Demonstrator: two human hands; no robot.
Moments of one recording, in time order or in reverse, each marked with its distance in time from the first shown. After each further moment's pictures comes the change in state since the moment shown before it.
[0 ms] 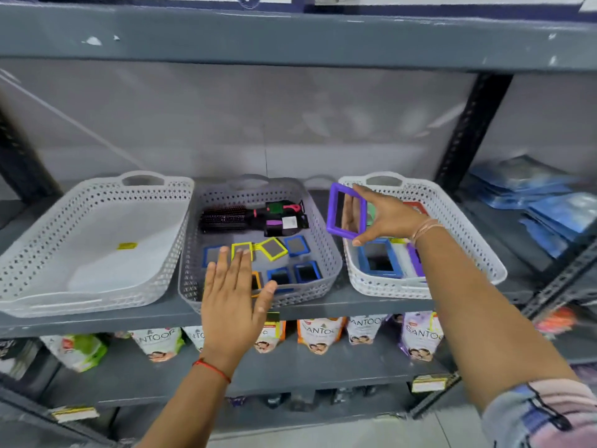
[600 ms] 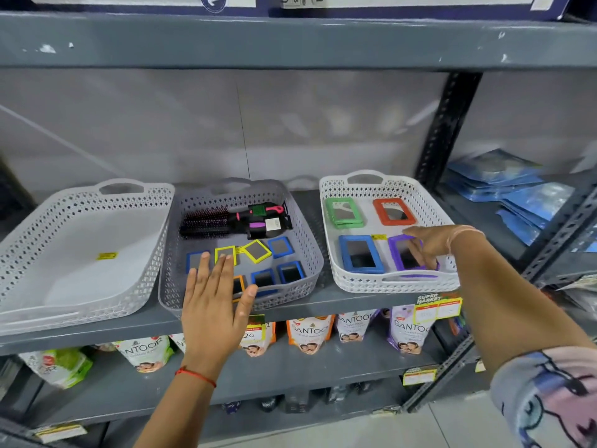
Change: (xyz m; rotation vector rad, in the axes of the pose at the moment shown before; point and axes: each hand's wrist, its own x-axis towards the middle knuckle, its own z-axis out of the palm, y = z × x) left_hand 0.000 0.001 -0.001 0.029 -0.013 -0.006; right_hand -0.037 0.100 -0.033 -0.238 -0.377 0.560
